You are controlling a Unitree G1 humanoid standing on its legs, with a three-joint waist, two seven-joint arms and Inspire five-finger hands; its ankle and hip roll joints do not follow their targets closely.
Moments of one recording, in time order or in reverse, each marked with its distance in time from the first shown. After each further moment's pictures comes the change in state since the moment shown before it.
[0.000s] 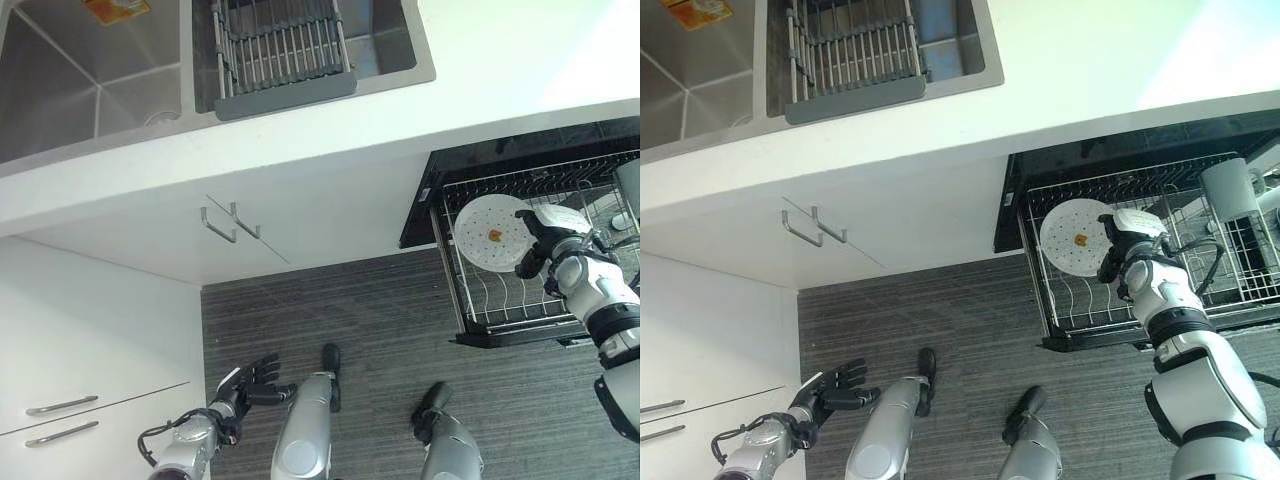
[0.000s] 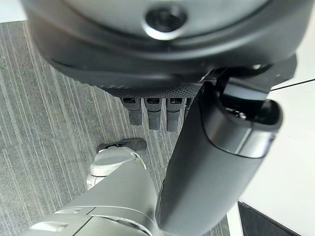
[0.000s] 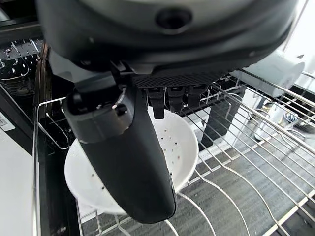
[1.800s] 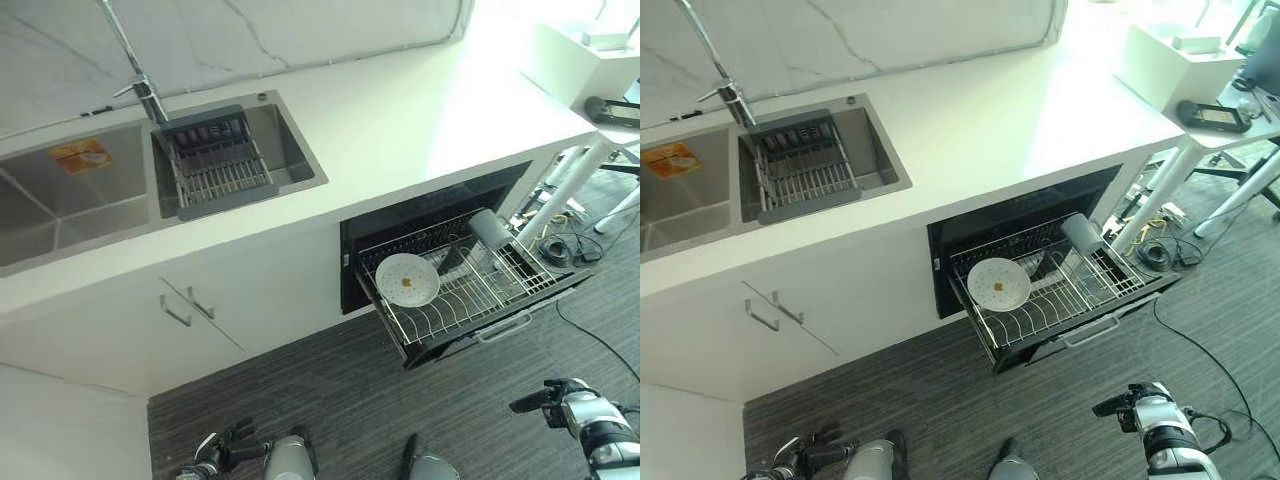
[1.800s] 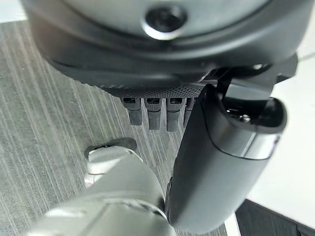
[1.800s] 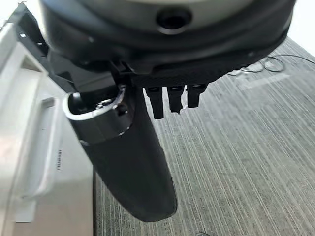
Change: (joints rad) left arm 0.138 -0.058 0.117 0.175 0.072 0.026 0.066; right arm 0.535 0.175 -0.455 0.015 0.483 0.416 -0.051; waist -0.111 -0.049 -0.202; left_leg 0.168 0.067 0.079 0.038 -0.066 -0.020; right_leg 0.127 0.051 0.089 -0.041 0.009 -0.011
